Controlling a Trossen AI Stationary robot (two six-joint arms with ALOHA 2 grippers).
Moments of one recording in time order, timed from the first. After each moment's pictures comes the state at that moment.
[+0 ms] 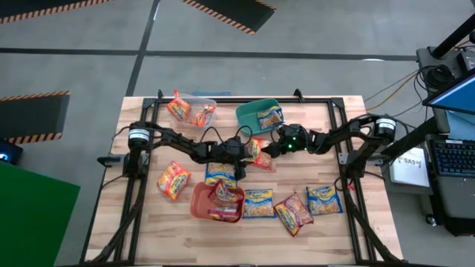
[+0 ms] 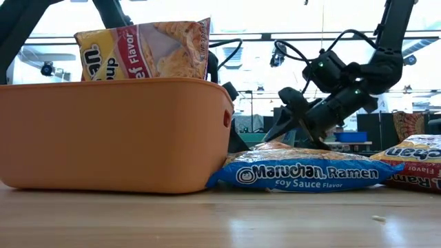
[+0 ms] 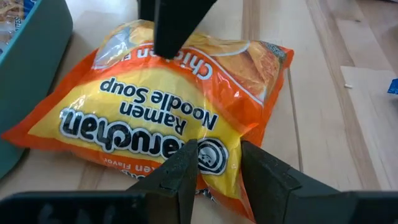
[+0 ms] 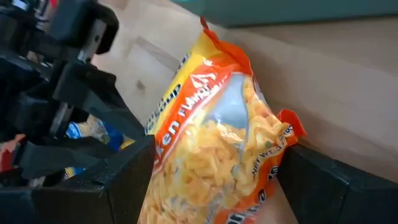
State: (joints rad) left arm 0.10 2.01 0.93 0.47 -0.04 -0.04; right arm -0.36 1.68 0.42 0.69 -0.21 0.82
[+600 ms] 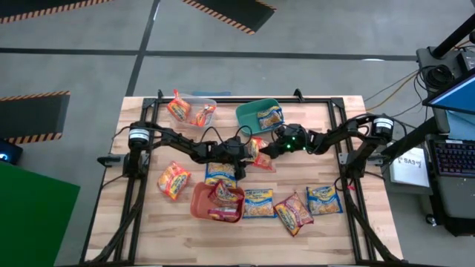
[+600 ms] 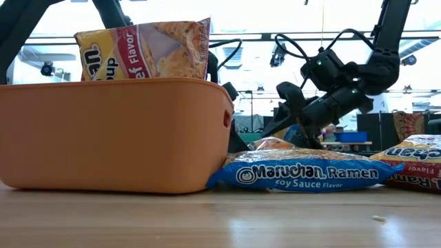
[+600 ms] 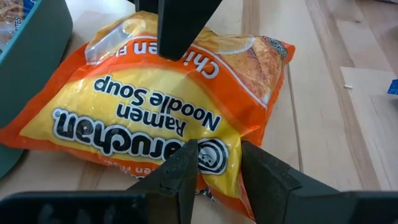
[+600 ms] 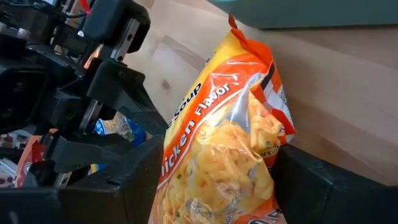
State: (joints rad) left arm 0.10 2.01 0.93 0.48 -0.04 -0.04; right arm -0.36 1.67 0.44 0.74 -0.27 0.80
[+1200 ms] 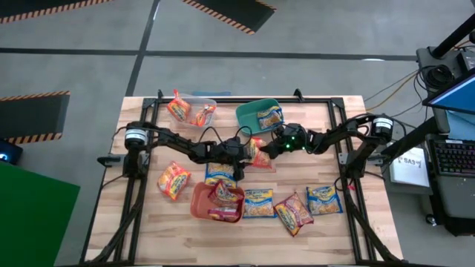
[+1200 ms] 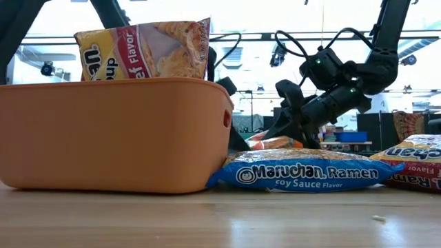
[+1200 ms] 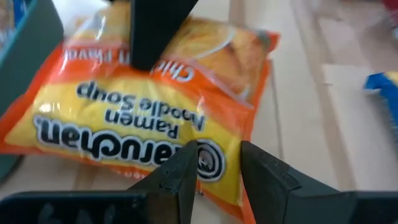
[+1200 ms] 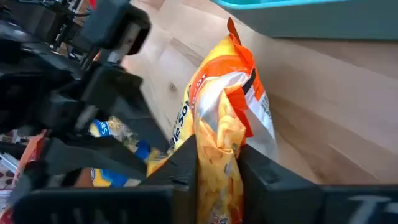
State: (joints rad) left arm 0.09 1.96 0.92 0.44 -0.03 -0.01; right arm -0.36 1.67 0.45 0.75 -0.27 0.77
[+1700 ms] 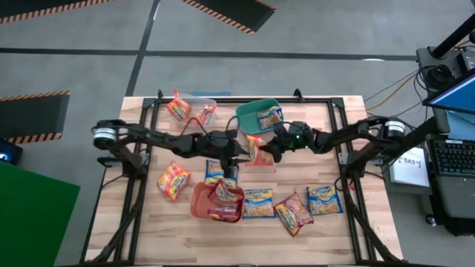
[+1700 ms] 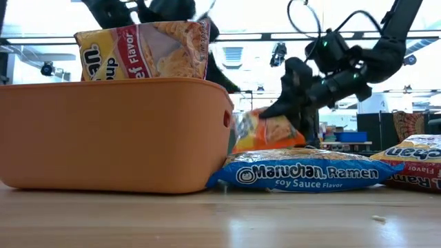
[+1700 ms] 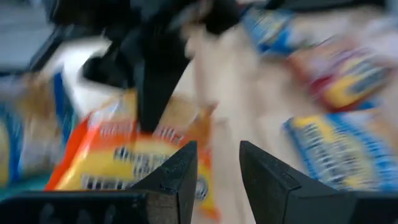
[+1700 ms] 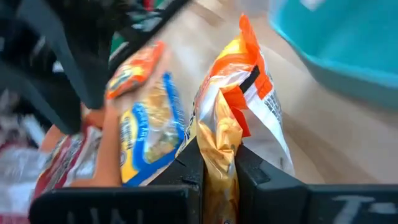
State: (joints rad) left arm 0.08 1.64 0.90 0.28 0.08 0.15; right arm -0.33 1.54 0.45 0.74 -0.31 0.53
